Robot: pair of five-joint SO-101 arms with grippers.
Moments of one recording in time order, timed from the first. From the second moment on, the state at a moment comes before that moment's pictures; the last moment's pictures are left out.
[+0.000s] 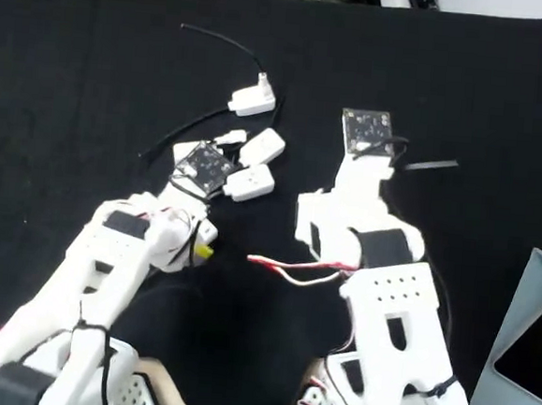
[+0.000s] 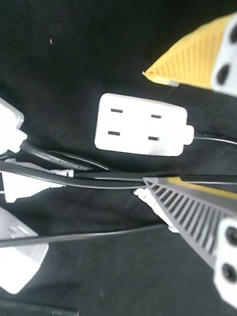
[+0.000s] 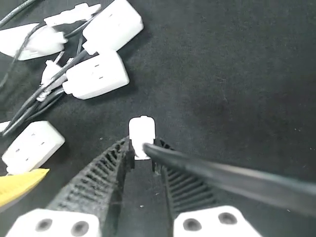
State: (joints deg) left arm 8.5 -31.0 61.5 41.5 -23.0; right arm -13.5 -44.1 50.8 59.4 -10.0
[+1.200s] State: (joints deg) left arm -19.2 -61.8 78.3 49.3 -12.9; right arm -40.4 -14.5 46.0 36.5 3.5
